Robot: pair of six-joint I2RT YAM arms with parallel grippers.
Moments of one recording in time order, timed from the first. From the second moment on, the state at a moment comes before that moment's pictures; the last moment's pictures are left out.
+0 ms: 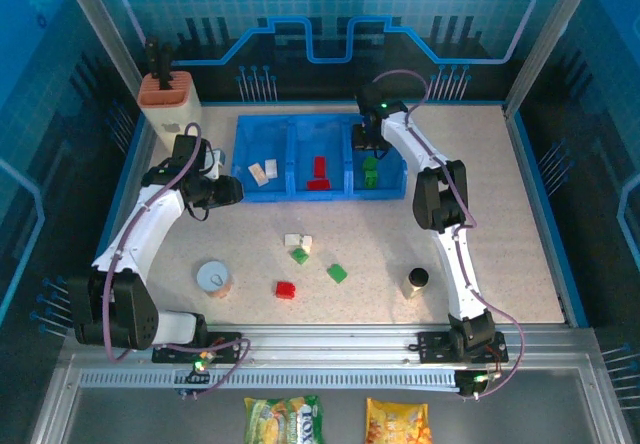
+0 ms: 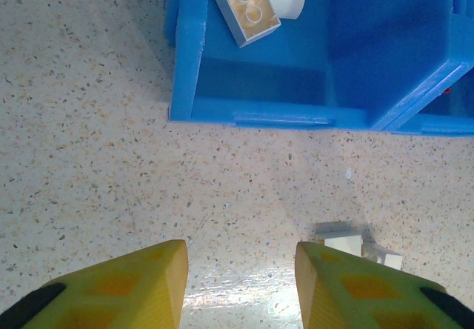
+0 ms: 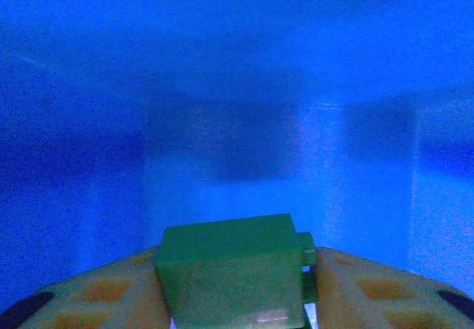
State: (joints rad) left arm -0.02 1.35 1.09 -0.80 0.22 -0.27; right arm 0.34 2.51 2.37 -1.00 0.11 0.30
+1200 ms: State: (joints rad) left arm -0.42 1.45 1.15 -0.89 0.17 -0.45; right arm 0.38 1.81 1.65 -0.94 0.10 0.34
